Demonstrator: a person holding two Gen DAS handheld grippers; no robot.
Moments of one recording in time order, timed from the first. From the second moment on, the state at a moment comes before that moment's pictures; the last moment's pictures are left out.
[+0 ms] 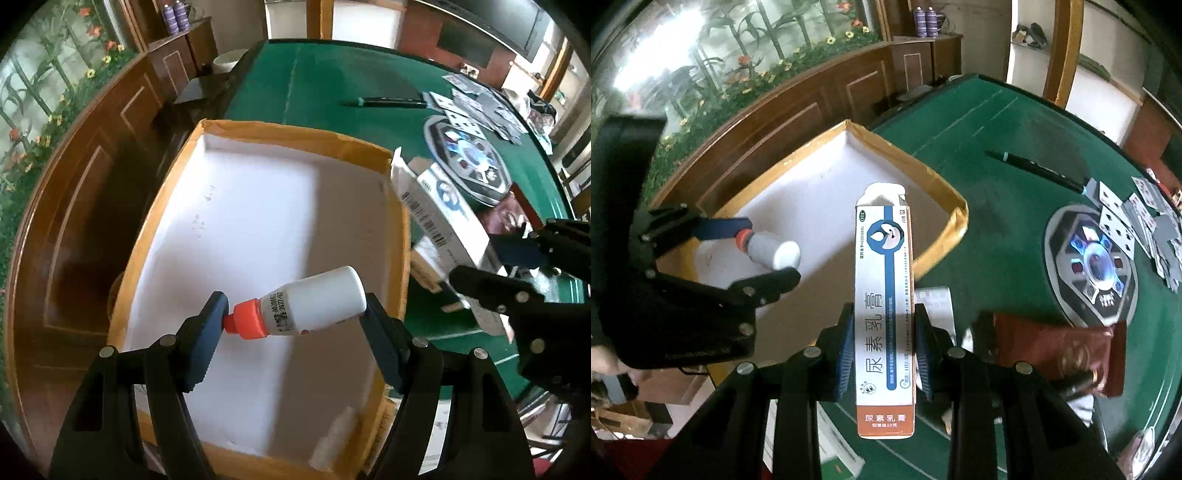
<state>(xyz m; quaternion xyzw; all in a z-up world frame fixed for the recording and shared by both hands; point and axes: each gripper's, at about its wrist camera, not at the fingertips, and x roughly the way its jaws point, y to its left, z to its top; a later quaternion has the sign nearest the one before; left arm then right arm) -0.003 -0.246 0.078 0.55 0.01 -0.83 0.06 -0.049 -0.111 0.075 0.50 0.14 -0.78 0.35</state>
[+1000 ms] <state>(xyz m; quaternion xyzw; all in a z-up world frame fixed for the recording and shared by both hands) -0.121 -0.331 0.030 0.59 0.10 -0.80 0.06 -0.127 -0.183 0.013 0.54 0.11 -0.77 0.30</state>
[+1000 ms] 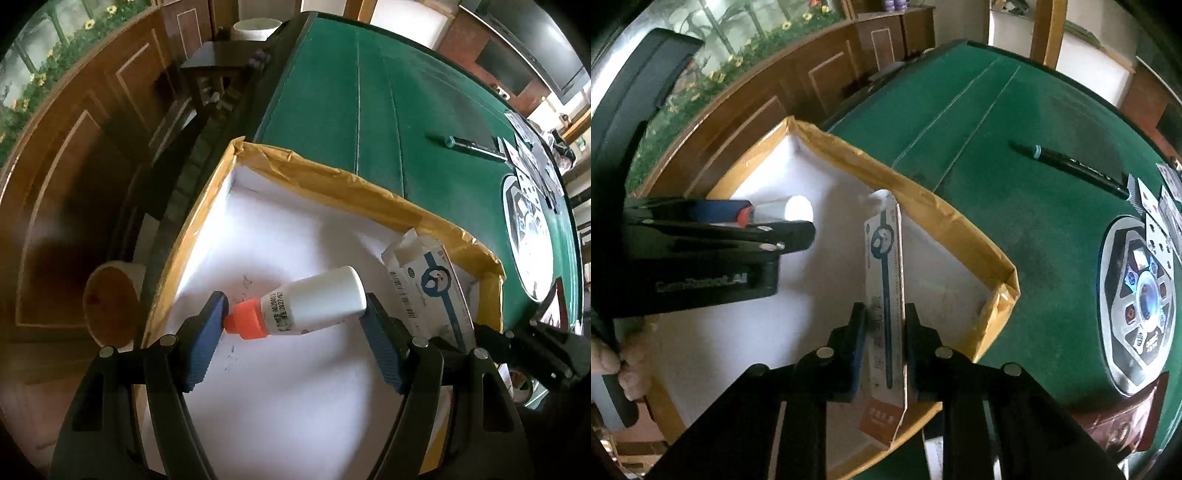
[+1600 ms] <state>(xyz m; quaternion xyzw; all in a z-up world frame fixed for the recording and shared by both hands) -0.135 -0.325 0.028 0.58 0.10 -0.81 0.06 -0.109 -0.168 0.039 0.51 0.08 -0.80 0.30</state>
